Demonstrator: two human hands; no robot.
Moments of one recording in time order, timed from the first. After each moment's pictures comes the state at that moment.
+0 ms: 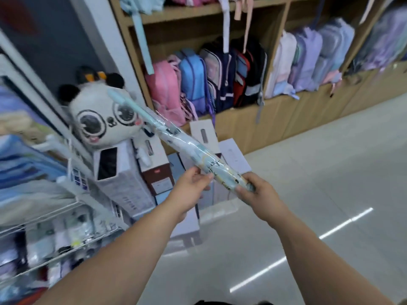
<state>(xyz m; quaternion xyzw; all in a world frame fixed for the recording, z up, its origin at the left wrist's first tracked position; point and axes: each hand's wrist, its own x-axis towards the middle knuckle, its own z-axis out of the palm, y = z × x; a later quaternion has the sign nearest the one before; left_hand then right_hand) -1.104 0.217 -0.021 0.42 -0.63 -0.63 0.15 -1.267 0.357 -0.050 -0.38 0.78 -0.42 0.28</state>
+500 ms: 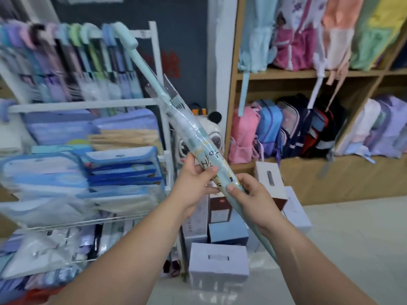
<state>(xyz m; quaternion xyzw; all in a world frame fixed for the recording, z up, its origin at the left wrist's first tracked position) -0.906 0.109 0.092 0.36 -0.55 -0.64 0.40 -1.055 0.191 0.063 -0.47 0.62 -0.52 0.36</state>
